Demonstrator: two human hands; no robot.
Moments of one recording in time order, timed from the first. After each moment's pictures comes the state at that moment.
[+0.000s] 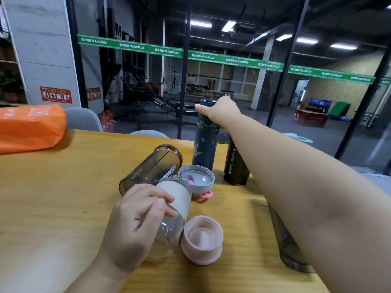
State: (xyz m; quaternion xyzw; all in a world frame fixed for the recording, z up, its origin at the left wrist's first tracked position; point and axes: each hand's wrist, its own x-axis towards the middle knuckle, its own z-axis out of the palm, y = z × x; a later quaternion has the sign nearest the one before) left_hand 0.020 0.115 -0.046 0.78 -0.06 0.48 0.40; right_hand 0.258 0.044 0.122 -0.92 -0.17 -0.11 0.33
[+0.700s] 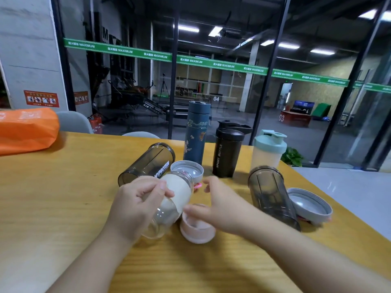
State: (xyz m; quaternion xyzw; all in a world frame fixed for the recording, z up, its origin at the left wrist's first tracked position) left_hand 0.012 0.107 -0.032 0.76 -0.03 0.40 0.51; right_hand 0.083 -0.061 0.006 -0.92 -0.30 0.02 0.25
